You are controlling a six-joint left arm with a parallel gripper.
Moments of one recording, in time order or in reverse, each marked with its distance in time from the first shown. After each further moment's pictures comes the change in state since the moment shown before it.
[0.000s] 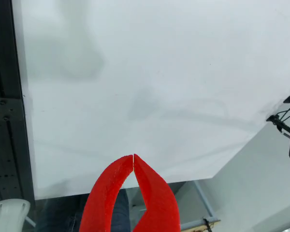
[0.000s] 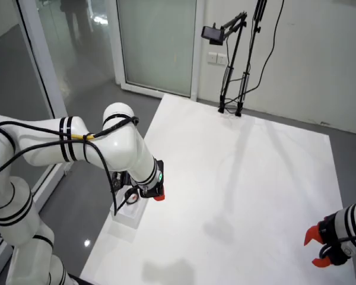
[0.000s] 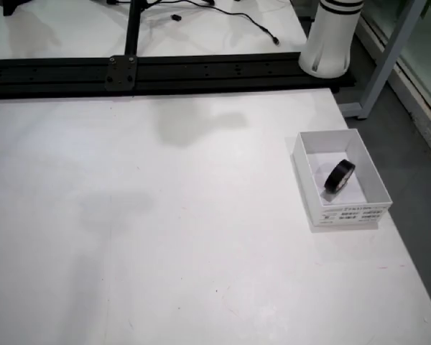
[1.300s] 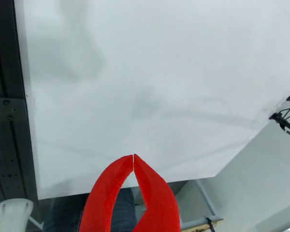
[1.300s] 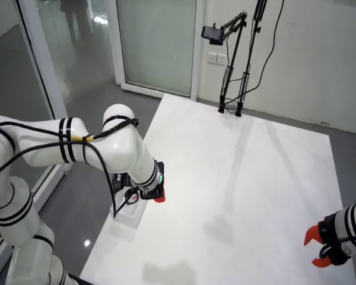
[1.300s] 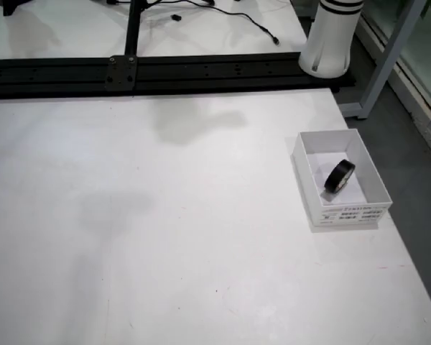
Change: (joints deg) arm -0.7 0.0 0.0 0.0 0.0 0.0
